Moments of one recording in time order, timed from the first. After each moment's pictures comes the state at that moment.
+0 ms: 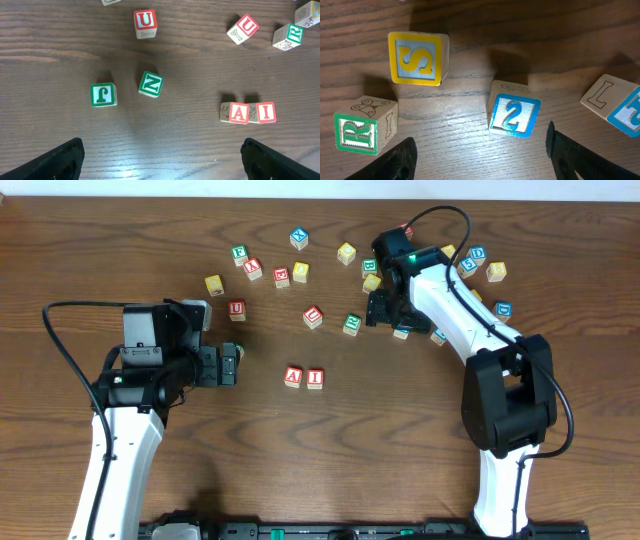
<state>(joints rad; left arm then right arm) 0.02 1.20 0.94 -0.74 0.21 0.04 0.36 2.15 1.72 -1.01 0.07 0.53</state>
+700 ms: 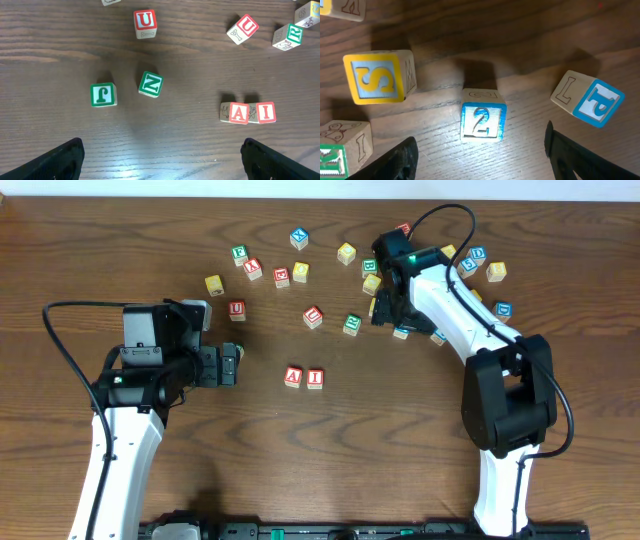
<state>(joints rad) 0.02 1.20 0.94 -0.74 0.21 0.04 0.36 2.15 1.71 -1.03 0.18 0.62</state>
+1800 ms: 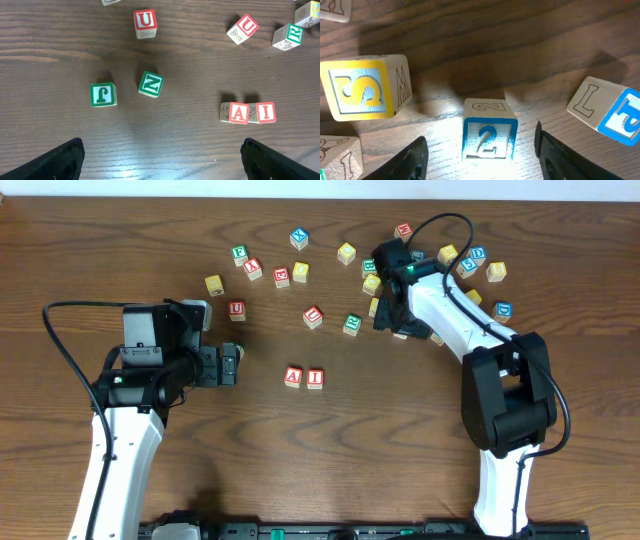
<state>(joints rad) 0.02 1.20 0.94 -0.74 0.21 0.04 0.36 2.15 1.63 -0.92 0.17 0.62</state>
